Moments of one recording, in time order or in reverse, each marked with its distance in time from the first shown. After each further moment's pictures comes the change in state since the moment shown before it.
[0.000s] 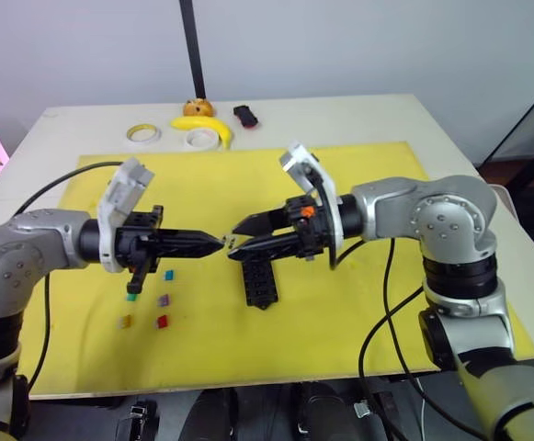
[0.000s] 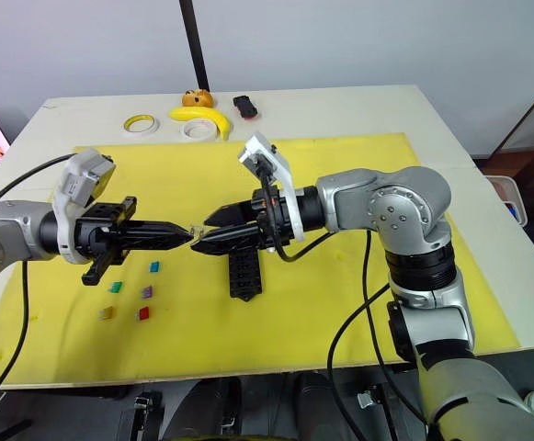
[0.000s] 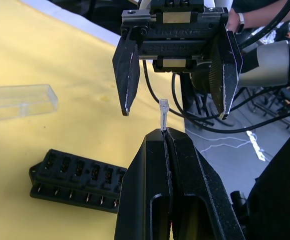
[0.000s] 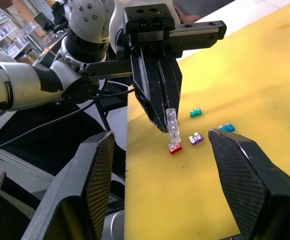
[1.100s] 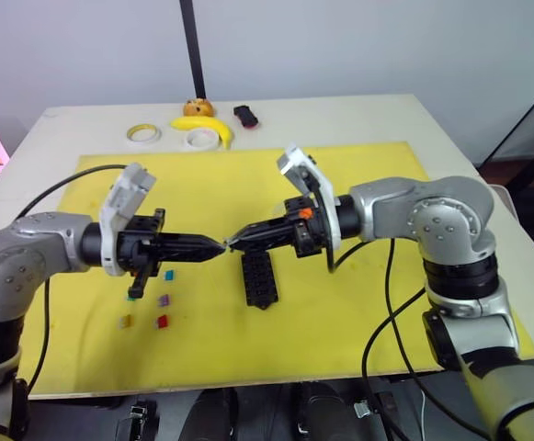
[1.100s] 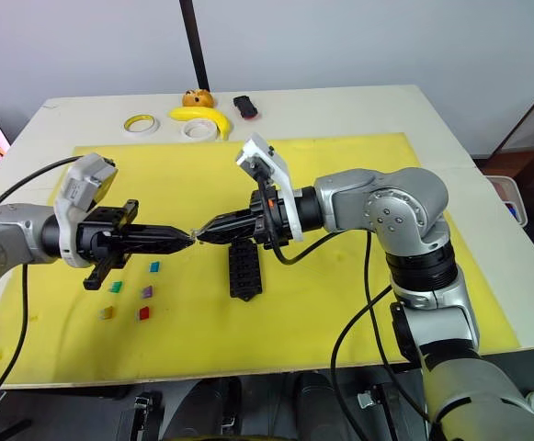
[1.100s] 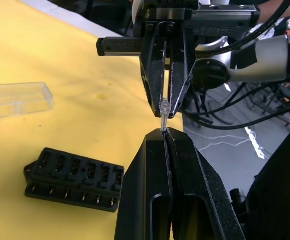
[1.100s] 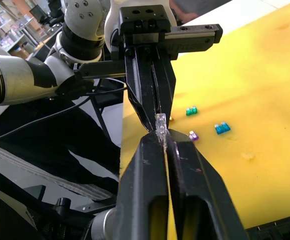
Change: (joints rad) left arm 0.015 -0.002 -0.007 -0.020 0.001 -0.006 0.007; right arm 0.000 -0.020 0.040 -0.002 -0.013 -0.045 0.006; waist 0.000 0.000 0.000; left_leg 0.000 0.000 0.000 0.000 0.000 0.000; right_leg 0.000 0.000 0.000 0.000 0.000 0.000
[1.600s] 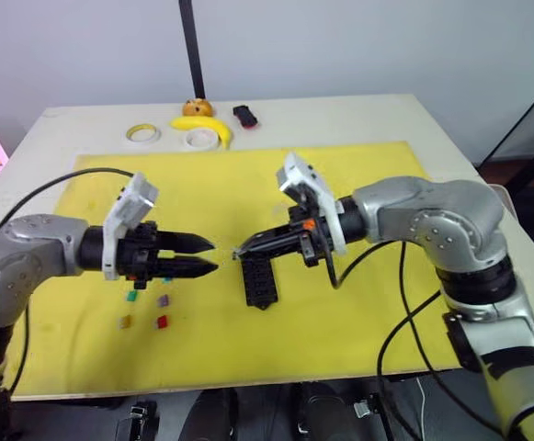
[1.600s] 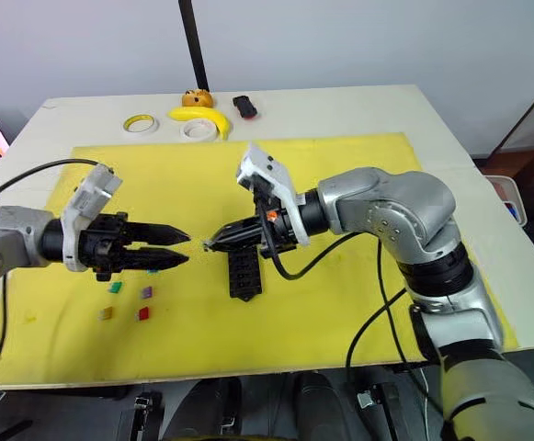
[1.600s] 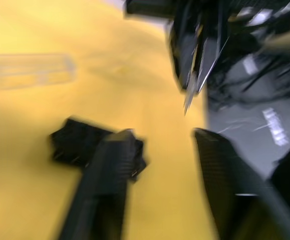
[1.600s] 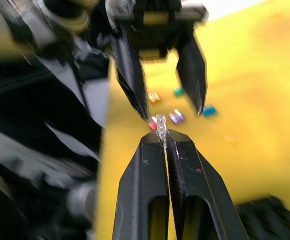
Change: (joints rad) left arm 0.099 0.102 -0.040 -0.048 0.157 -0.110 0.010; right arm 0.004 -0.175 0.167 -0.083 -0.171 -0.211 0.133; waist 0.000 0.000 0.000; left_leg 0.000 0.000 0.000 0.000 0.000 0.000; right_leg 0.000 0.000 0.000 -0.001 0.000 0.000
